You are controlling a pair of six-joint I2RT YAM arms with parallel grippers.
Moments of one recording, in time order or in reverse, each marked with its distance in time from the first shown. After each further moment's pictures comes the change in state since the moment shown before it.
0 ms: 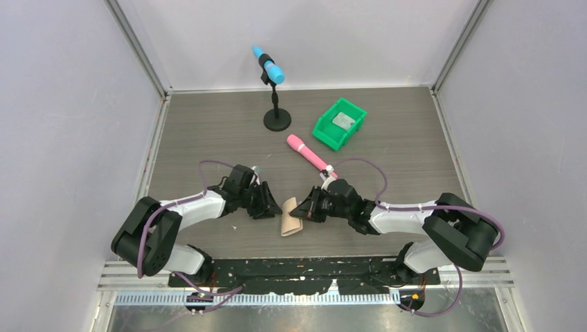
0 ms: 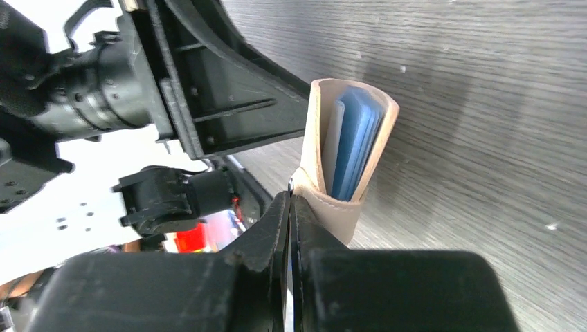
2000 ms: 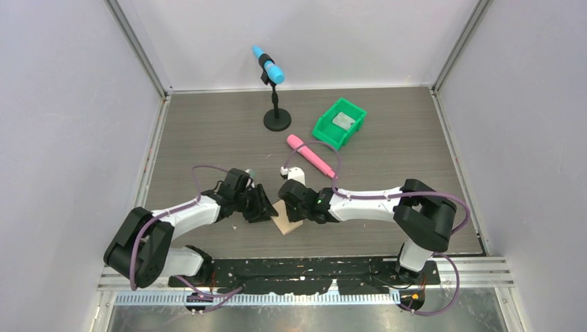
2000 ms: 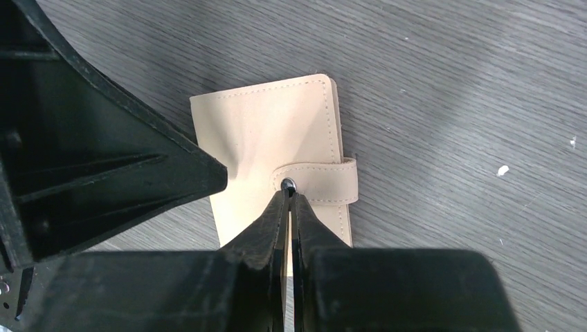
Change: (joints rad) left arm 0.014 -0.095 -0.048 -0.048 -0.031 -0.039; right arm 0.213 0.278 0.521 -0.704 0.480 -0.536
